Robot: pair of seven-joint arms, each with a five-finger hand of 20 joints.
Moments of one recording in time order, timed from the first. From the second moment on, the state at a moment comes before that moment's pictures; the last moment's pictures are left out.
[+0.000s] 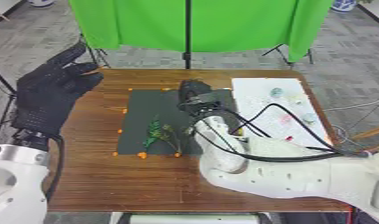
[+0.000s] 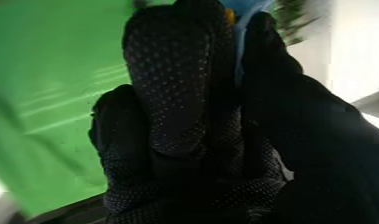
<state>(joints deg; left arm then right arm) 123.8 -43.9 -102.7 -136.2 30.7 13.8 14.5 -31.8 -61.6 -5.0 -97.4 -121.1 28.7 56.9</state>
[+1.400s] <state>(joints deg) 113.6 -37.3 -96.9 -134.8 30.0 12.8 19.9 -12.3 -80.8 -25.0 -94.0 -101.1 29.0 53.5</state>
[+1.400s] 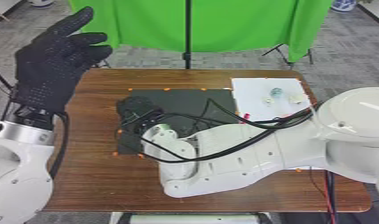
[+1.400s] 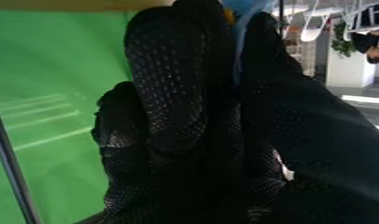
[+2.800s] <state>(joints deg) 116.4 -36.7 -98.7 -134.6 29.5 12.0 21.2 -12.2 -80.2 -25.0 -93.1 -96.7 28.3 55.9</state>
